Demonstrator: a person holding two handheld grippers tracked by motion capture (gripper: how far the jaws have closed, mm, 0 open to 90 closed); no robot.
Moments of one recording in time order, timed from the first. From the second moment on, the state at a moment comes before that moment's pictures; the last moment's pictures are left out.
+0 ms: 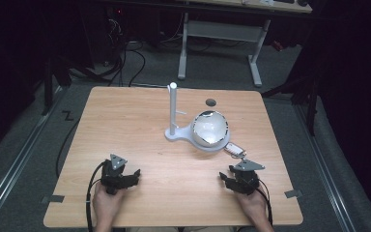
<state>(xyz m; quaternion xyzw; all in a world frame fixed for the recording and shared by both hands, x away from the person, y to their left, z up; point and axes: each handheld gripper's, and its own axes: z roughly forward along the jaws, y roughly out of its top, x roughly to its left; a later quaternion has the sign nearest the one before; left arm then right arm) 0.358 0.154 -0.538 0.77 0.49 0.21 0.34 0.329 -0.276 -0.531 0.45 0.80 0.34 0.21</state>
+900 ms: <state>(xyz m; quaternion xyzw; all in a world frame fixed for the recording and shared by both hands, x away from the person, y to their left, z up) 0.358 0.154 -0.538 0.77 0.49 0.21 0.34 0.329 -0.275 -0.532 0.45 0.80 0.34 0.21</state>
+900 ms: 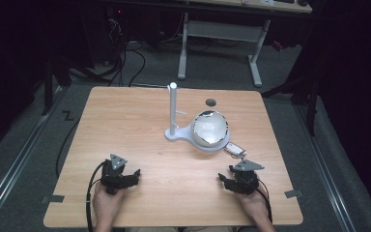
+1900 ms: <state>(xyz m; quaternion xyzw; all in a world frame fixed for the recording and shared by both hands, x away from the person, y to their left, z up) 0.358 0.154 -0.538 0.77 0.49 0.21 0.34 0.327 -0.279 -0.527 0.45 0.79 0.35 0.20</state>
